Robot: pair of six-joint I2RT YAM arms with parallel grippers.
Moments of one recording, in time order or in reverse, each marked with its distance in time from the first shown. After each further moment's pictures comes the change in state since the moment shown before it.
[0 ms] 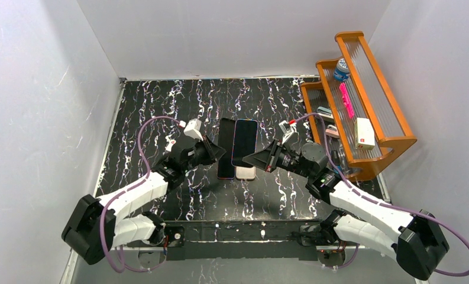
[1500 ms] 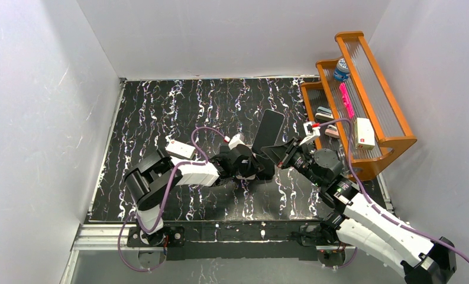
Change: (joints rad) left arm -0.345 0.655 0.316 0.034 -0.208 -0.410; right arm -0.002 -0.254 0.002 -0.304 0.375 -0.173
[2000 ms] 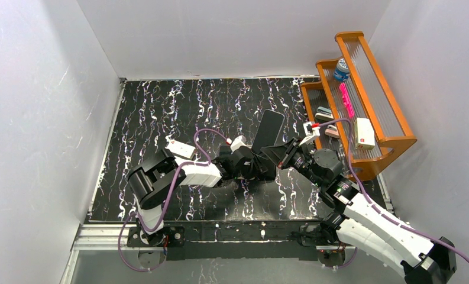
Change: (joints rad) left arm -0.021 0.033 0.014 0.016 -0.001 -0.039; right arm -0.001 0.000 0.000 -0.001 0.002 -0.005
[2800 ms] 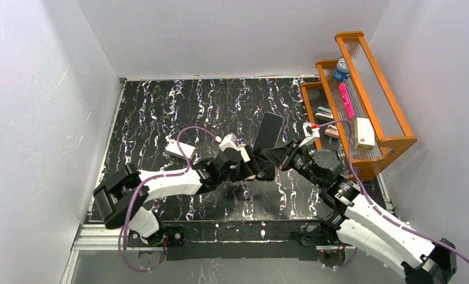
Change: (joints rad) left arm -0.018 -0.288 -0.113 -0.089 -0.030 0.055; right arm 0.000 -0.016 0.000 -0.047 -0.001 -0.001
